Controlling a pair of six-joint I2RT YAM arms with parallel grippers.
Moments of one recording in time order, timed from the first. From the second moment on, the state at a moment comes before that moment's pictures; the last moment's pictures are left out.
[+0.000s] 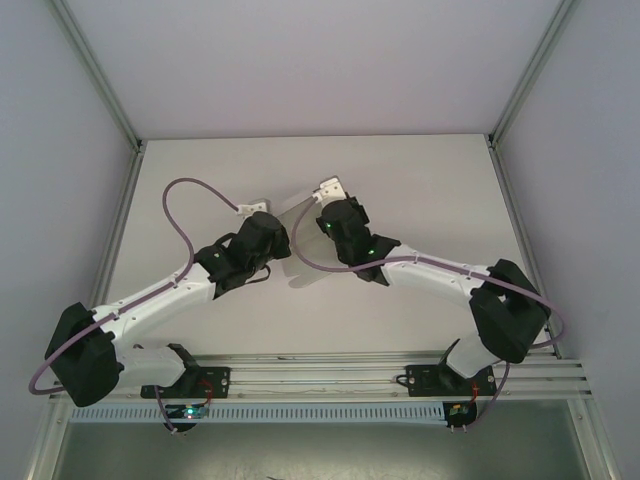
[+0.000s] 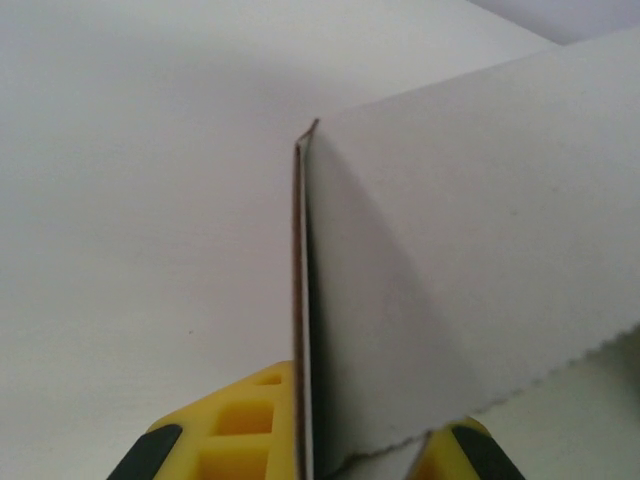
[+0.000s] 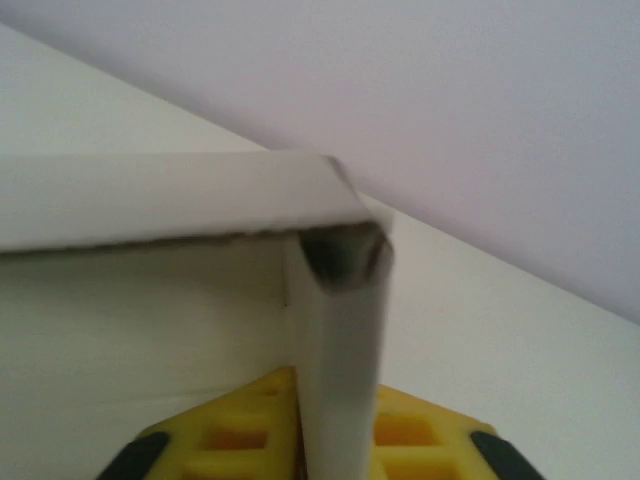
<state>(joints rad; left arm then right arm) -0.70 1.24 0.87 -0.34 -0.23 -0.81 0.80 1.53 0.95 0.16 0.63 -0.10</state>
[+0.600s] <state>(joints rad) -0.71 1.24 0.87 -0.44 -0.23 -0.73 0.65 1.20 0.79 0.20 -0.21 0.08</state>
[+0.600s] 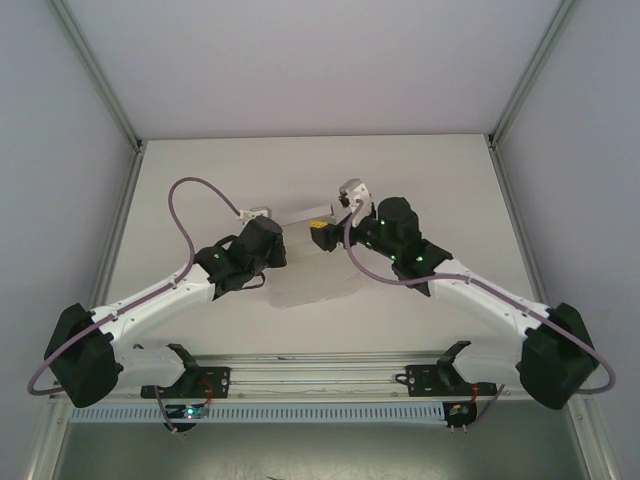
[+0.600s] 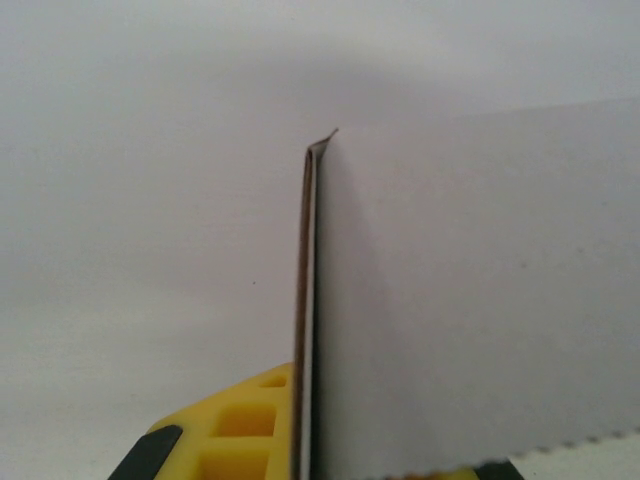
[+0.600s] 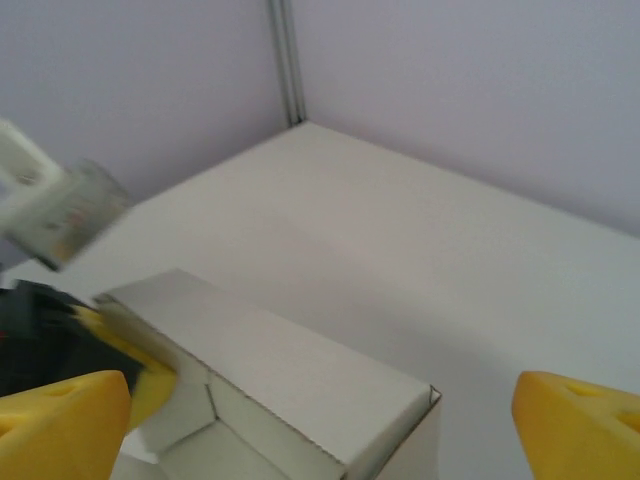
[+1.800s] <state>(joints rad) -0.78 1.95 1.64 -1.16 -0.24 0.89 0.55 0.36 0.51 -0.34 0.19 0.34</state>
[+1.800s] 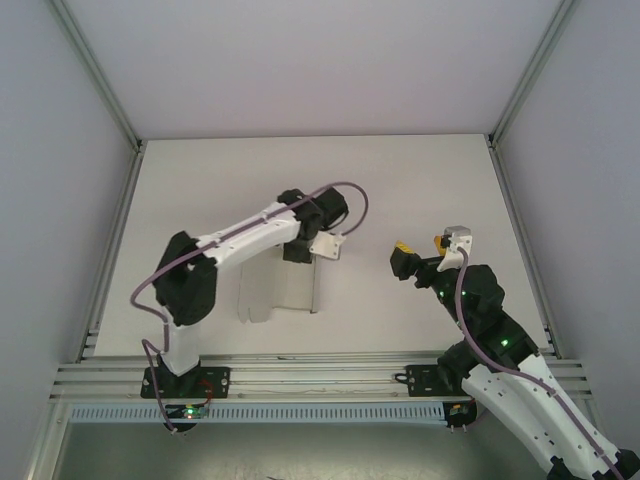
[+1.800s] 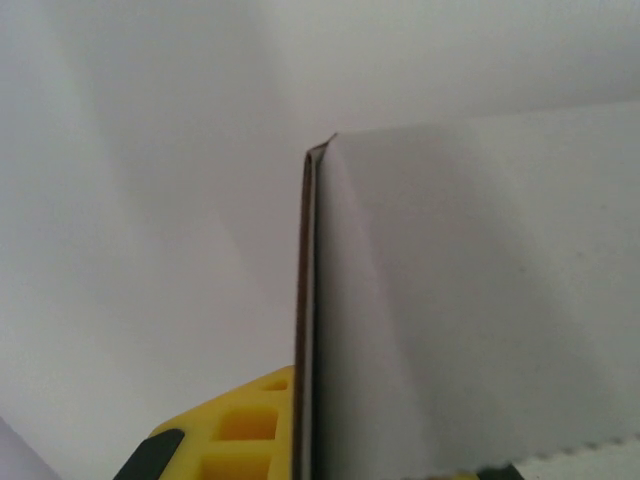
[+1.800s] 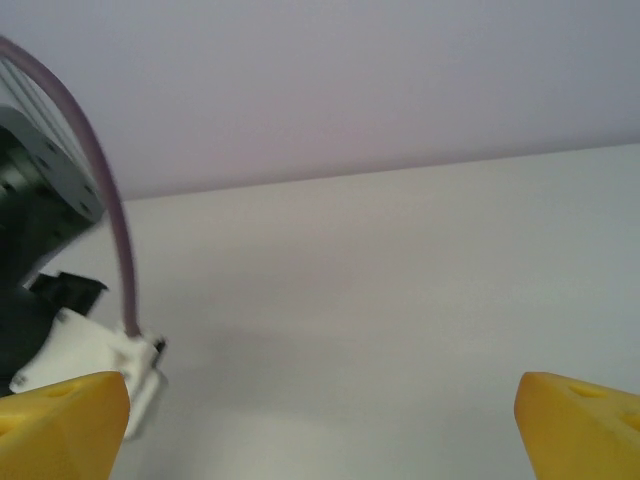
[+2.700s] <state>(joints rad) -1.01 2.07 1.21 -0.05 -0.59 1.13 0.54 0.28 0.51 -0.37 0.22 0.33</state>
